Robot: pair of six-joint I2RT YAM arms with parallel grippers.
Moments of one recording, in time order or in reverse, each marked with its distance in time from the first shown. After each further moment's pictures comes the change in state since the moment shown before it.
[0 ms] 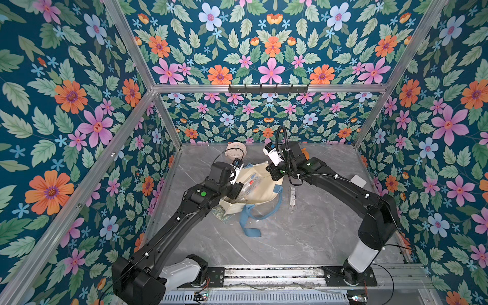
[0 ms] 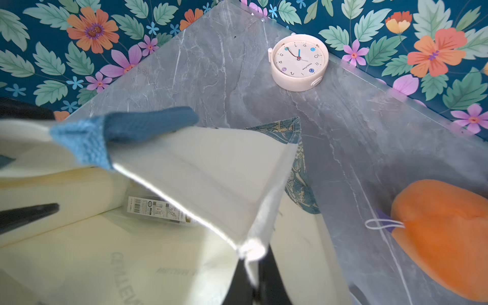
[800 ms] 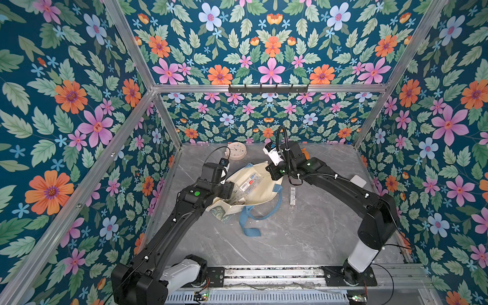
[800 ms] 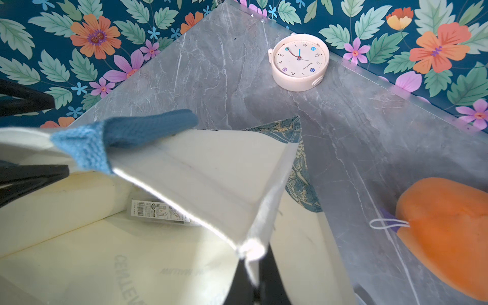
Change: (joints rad) left arm 0.127 -0.023 -0.025 -0.040 0.023 -0.104; right arm 0.000 -0.007 -0.002 0.006 0.001 0.026
